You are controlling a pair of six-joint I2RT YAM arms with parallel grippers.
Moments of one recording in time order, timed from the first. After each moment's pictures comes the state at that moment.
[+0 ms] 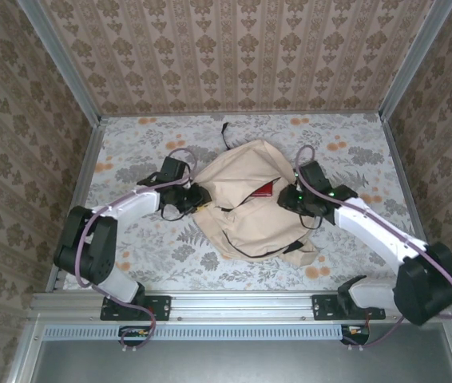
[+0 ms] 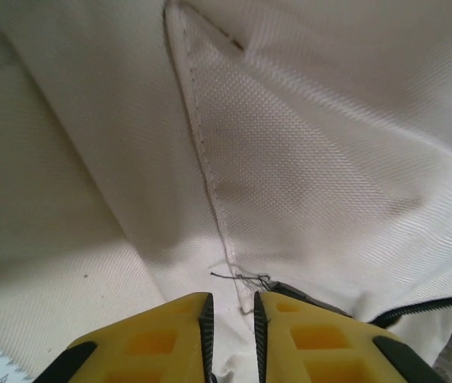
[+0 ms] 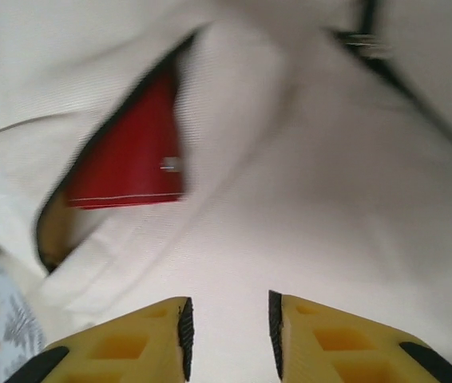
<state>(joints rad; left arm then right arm) -0.45 1.57 0.89 -0.33 0.47 -0.84 0.44 1.31 0.89 -0.52 -0.07 0.74</state>
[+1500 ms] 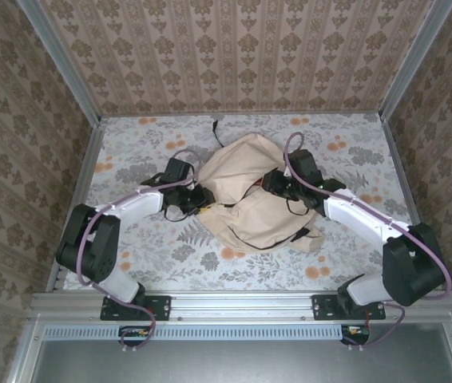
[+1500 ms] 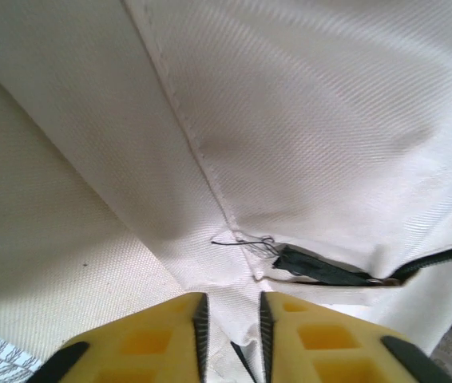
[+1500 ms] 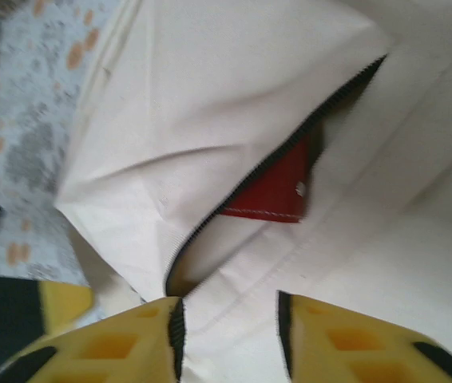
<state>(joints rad) -0.46 1.56 0.90 -0.34 0.47 -0.85 0.44 1.40 0.94 -0.31 -0.12 0.68</state>
